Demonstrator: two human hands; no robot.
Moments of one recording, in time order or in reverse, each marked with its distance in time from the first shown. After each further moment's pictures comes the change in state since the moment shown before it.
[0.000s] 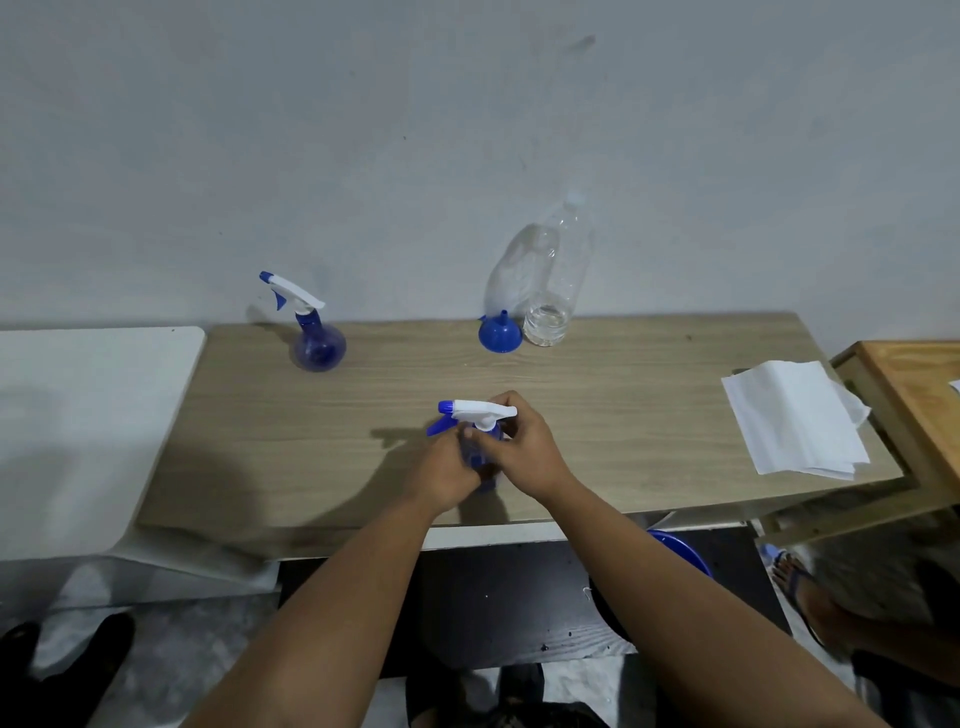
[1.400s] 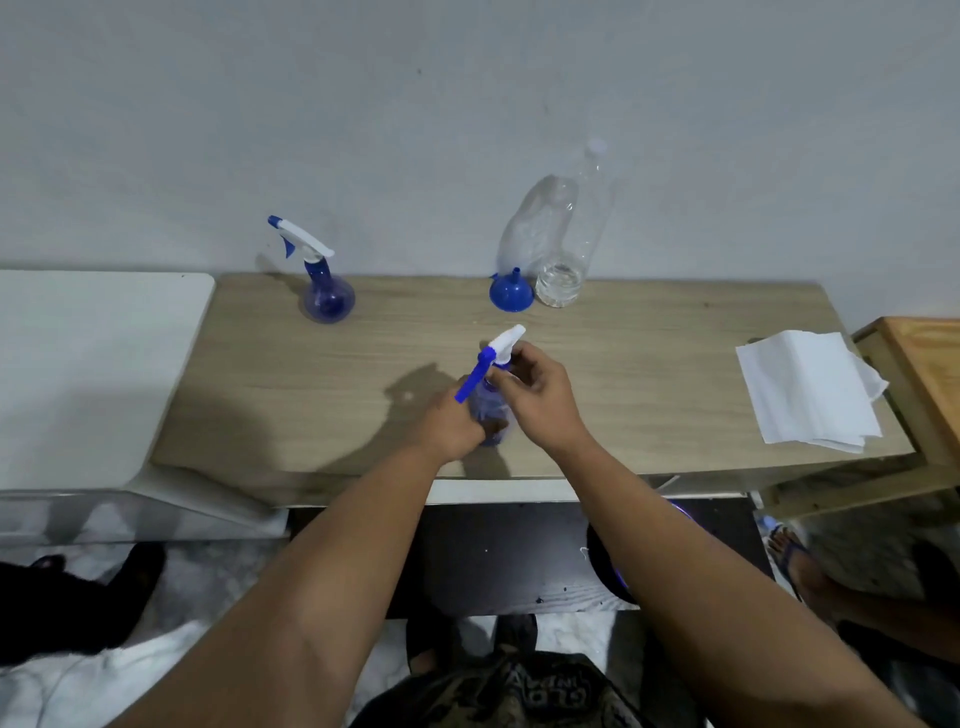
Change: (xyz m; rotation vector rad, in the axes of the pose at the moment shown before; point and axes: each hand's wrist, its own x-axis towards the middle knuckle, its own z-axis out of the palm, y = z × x) left_hand 0.006 -0.011 0.008 -0.075 0.009 -0.101; right_hand -0.011 -0.029 -0.005 0.119 0.061 -0.051
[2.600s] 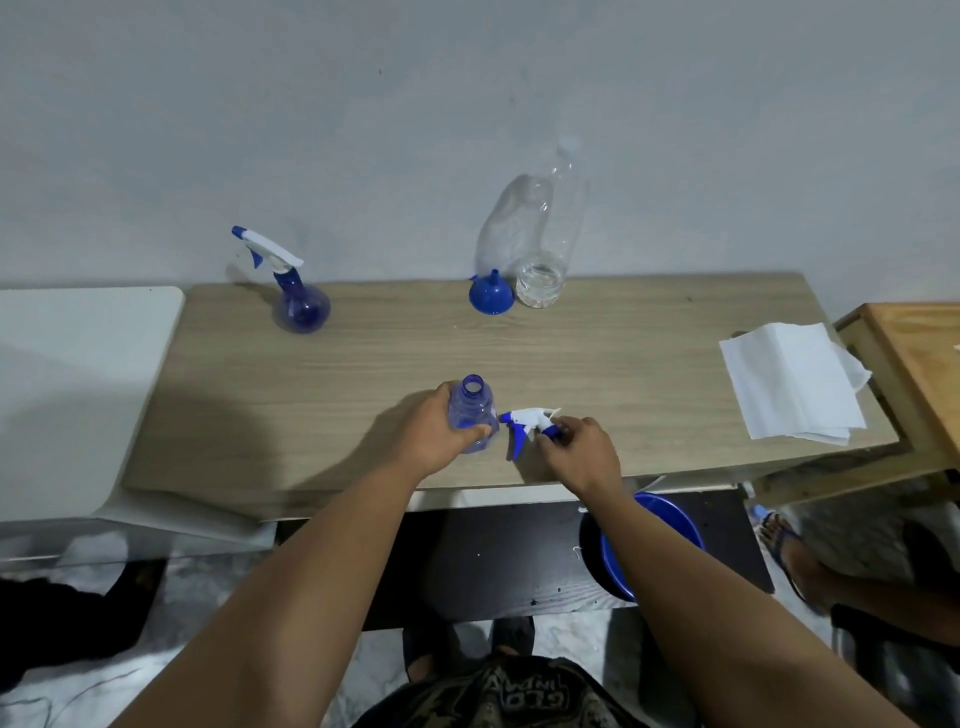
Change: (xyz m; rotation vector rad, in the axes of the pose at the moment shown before) left_hand -0.012 0.023 -0.003 -0.042 0.012 -0.013; right_hand -0.020 0.111 -0.081 -0.794 0.108 0.382
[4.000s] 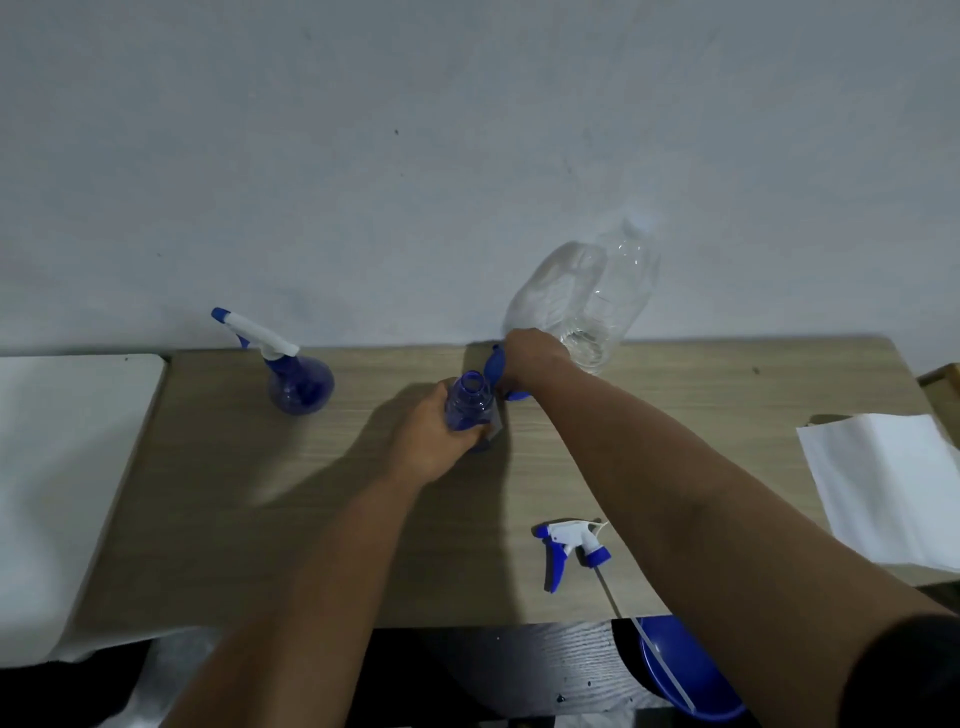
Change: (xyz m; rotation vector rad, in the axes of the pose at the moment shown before) left_hand 0.161 -0.015 -0.060 -0.082 0.124 0.042; right_hand 0.237 -0.213 -0.015 -0.603 -0.295 -0.201
